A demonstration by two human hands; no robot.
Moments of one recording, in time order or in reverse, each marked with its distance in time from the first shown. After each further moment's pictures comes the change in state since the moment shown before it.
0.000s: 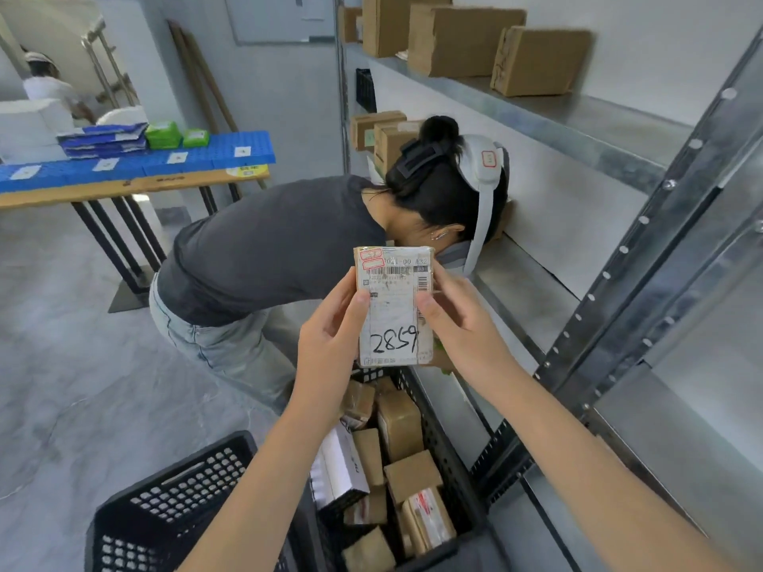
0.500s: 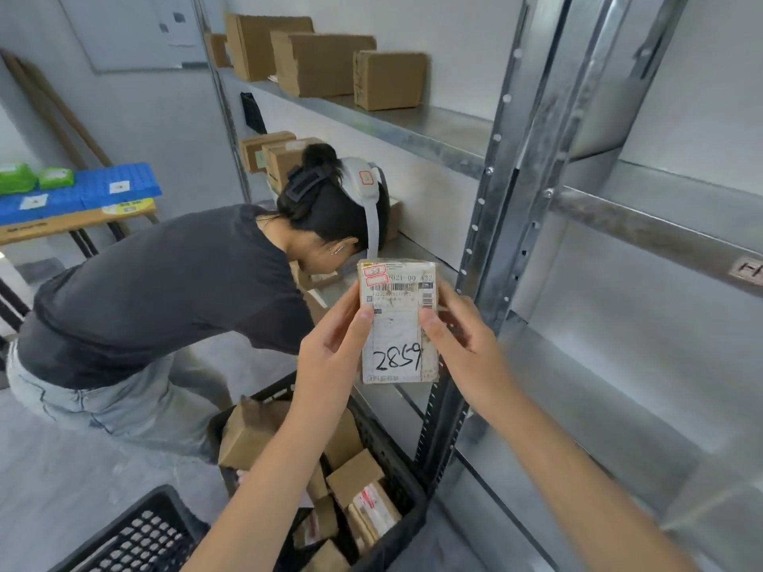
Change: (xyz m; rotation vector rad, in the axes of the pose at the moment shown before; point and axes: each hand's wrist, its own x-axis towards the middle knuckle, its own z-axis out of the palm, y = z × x) left_hand -0.051 0.009 0.090 -0.042 -0.313 0.002; right_hand -0.106 -0.004 -0.084 -0.009 0.303 0.070
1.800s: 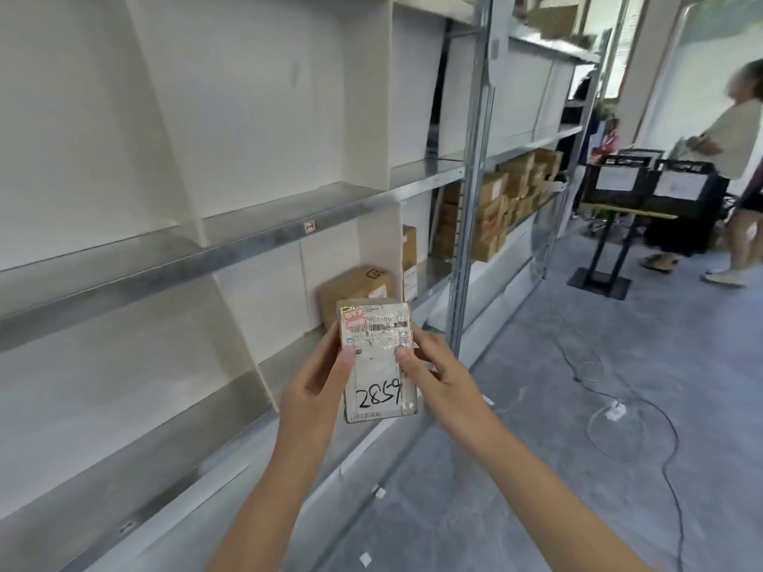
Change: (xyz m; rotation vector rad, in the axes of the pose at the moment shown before) left_hand -0.569 0.143 0.392 -0.420 -1.687 -0.097; right_hand -0.731 -0.128 -0.230 -0.321 1.651 0.280
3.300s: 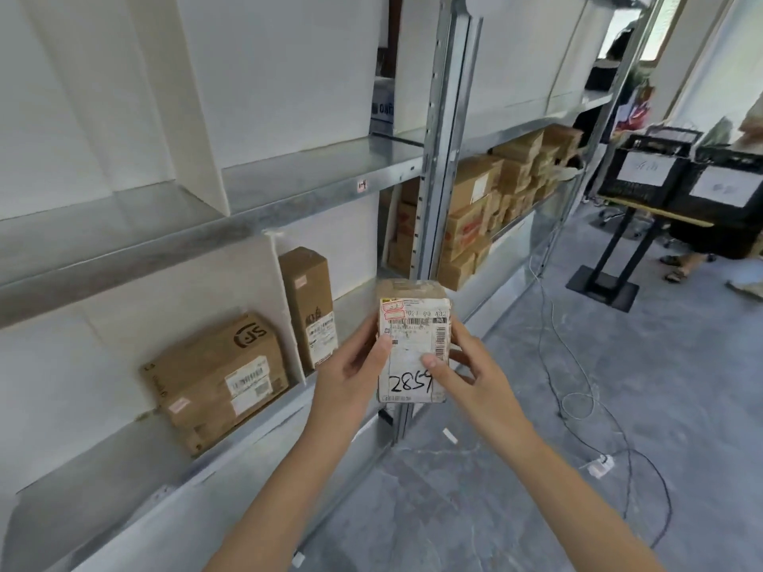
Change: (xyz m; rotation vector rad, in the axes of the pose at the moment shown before) left_hand 0.344 -0.148 0.310 -0.033 -0.096 -0.118; right_hand 0.328 0.175 -0.304 -0.097 0.054 0.096
